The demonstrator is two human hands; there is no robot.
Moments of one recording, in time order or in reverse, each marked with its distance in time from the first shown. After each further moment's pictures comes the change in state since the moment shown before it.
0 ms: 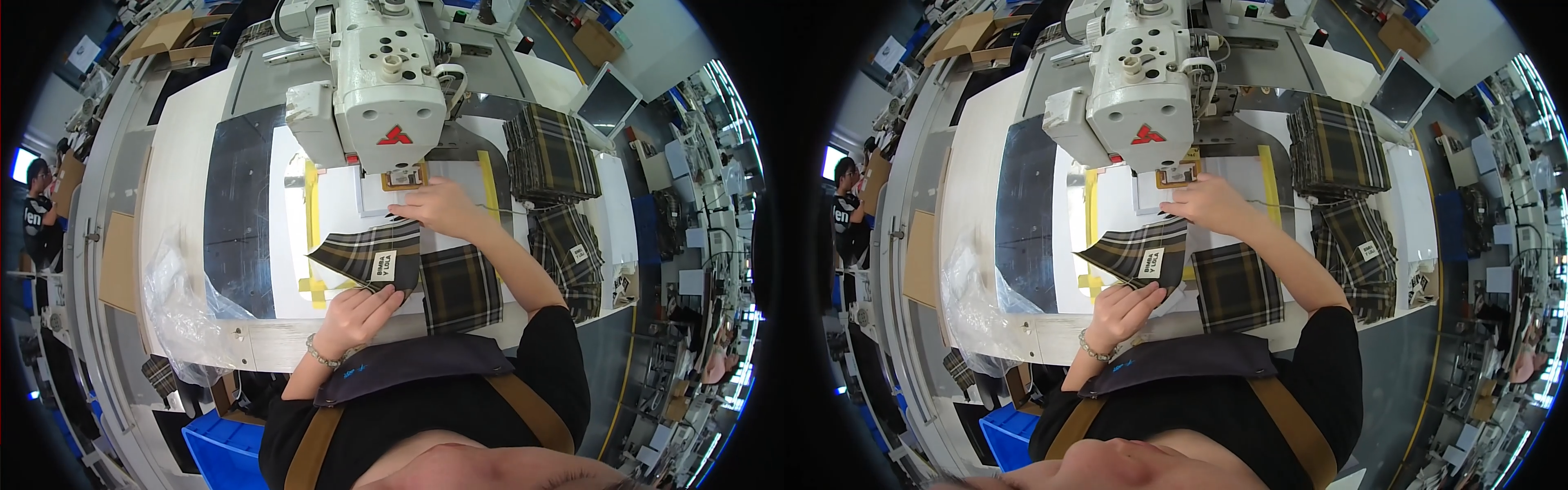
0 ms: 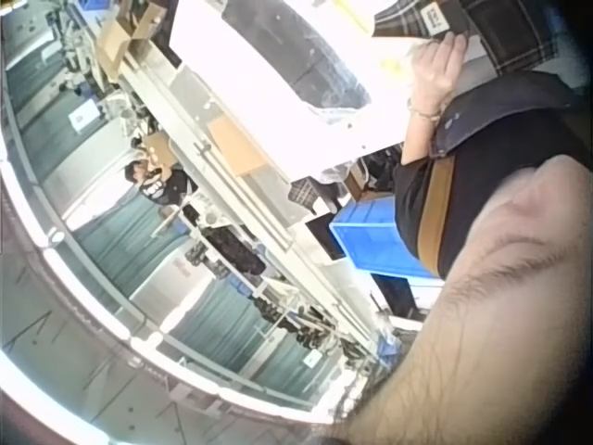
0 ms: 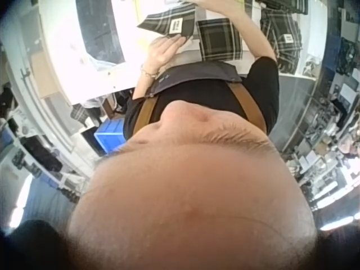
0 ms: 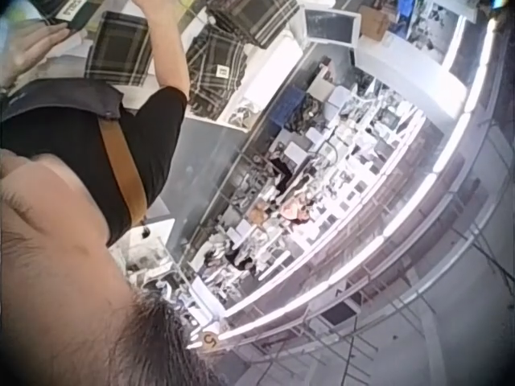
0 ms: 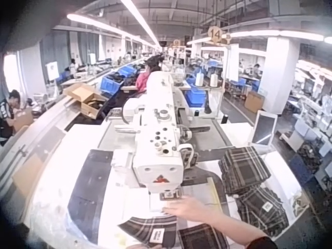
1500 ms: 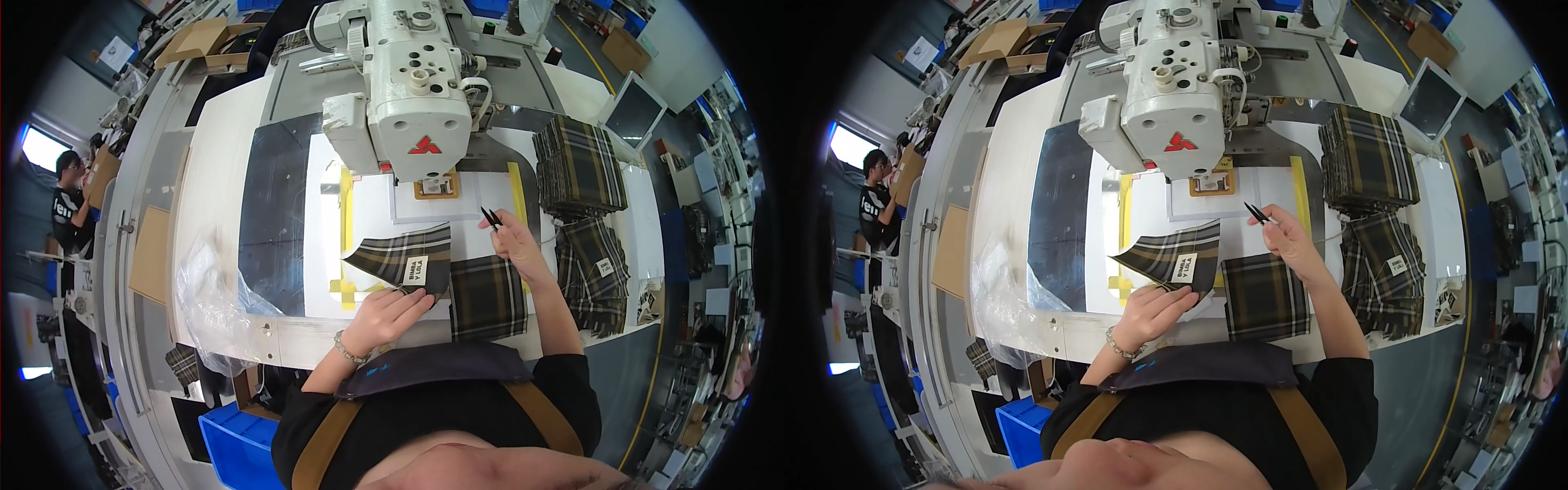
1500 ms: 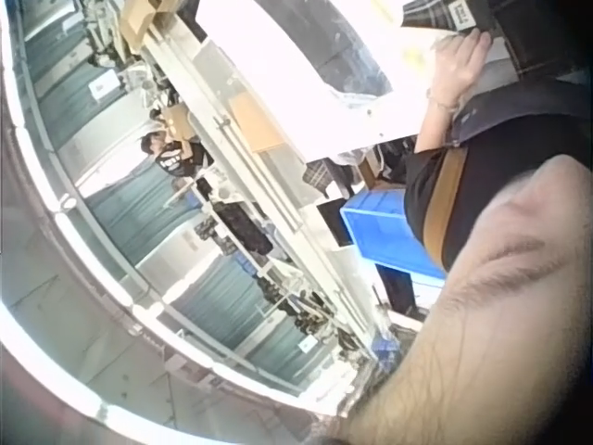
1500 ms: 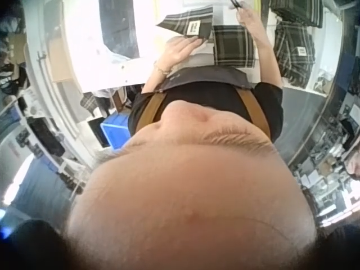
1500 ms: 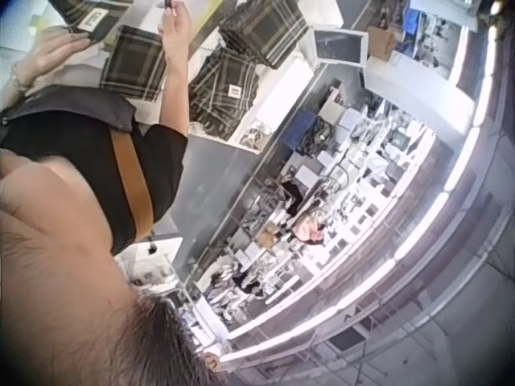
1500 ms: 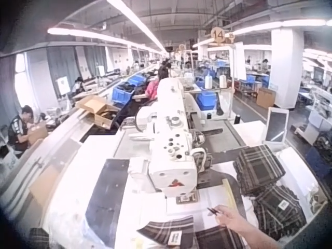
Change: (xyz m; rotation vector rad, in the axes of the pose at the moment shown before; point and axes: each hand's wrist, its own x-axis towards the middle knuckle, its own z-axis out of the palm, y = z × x) left_hand 0.007 0.000 0.000 -0.021 -0.026 0.038; right_hand -0.071 -0.037 -0.043 1.481 0.283 0.951
